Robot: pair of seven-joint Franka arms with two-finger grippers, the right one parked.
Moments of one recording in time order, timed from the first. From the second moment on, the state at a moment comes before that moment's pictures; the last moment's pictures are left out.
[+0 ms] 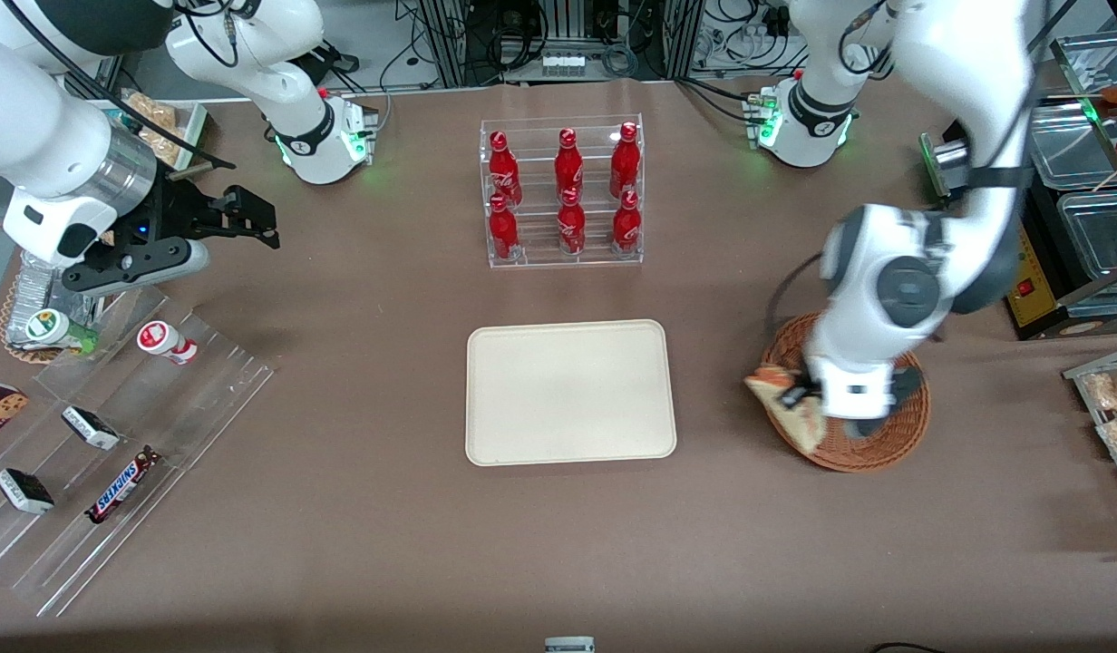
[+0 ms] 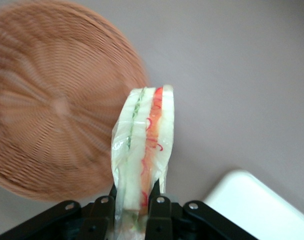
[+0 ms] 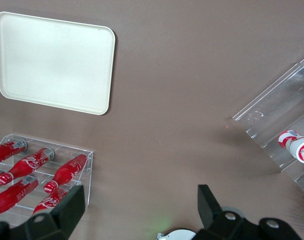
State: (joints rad) arm -0.39 0.38 0.03 -1.77 0.02 2.16 -1.01
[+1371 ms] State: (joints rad) arm -0.80 0.71 0.03 -1.53 0.07 2.41 -1.09
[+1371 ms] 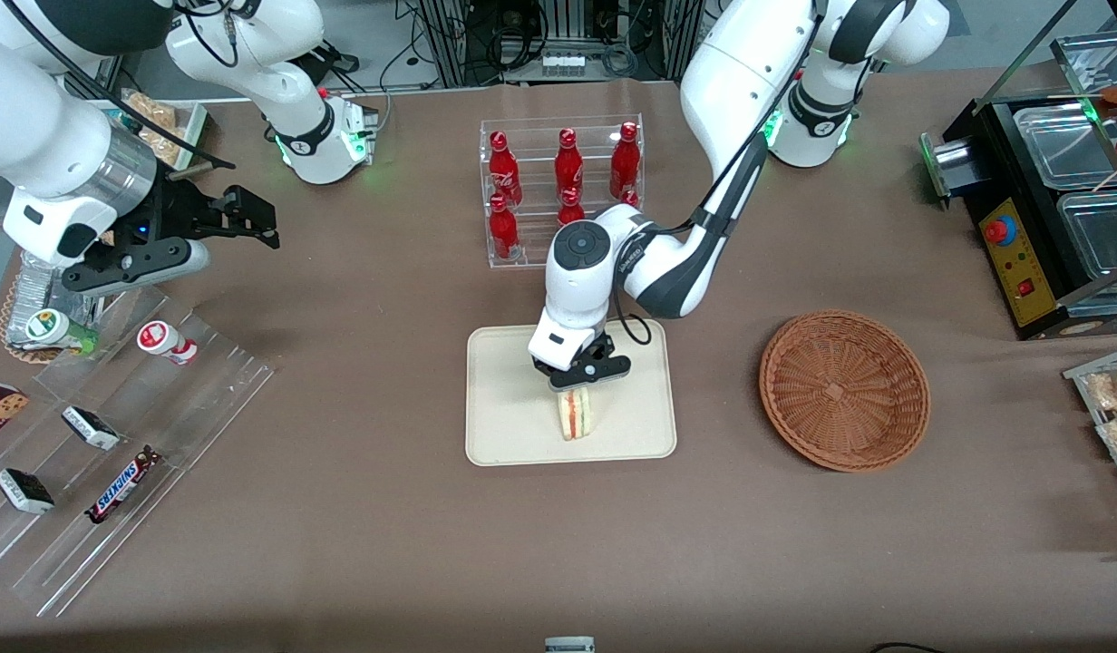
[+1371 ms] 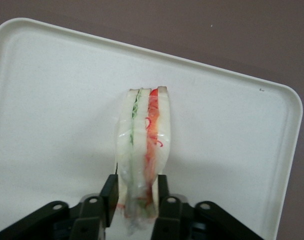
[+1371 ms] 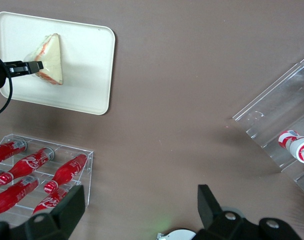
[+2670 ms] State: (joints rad) arm -0.45 0.22 0.07 -1.66 0.07 1.85 -0.60
